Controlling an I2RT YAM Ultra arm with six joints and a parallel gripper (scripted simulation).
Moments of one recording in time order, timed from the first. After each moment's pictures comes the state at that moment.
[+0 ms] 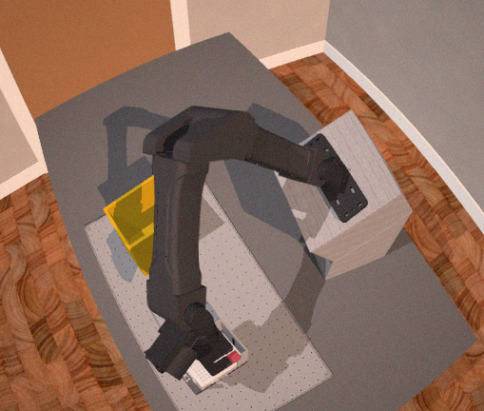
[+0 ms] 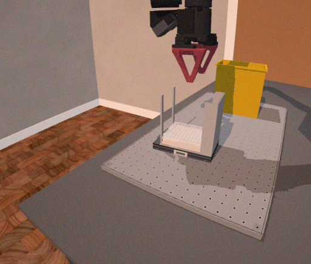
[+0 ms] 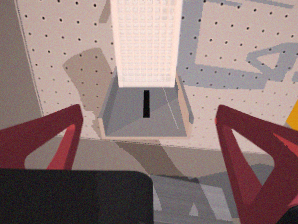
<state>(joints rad) 0.68 1.73 1.30 -0.70 0.40 0.35</state>
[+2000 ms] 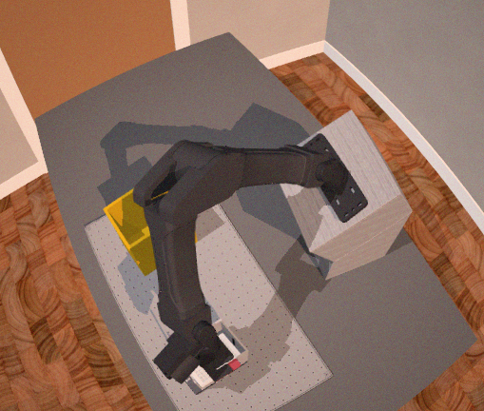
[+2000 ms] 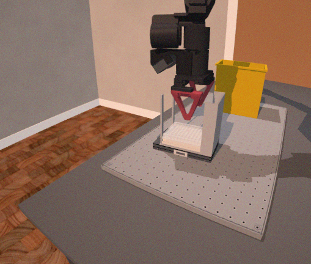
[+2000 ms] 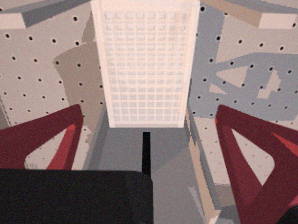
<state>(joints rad) 0.58 1.94 1.27 -0.42 0.36 0.26</state>
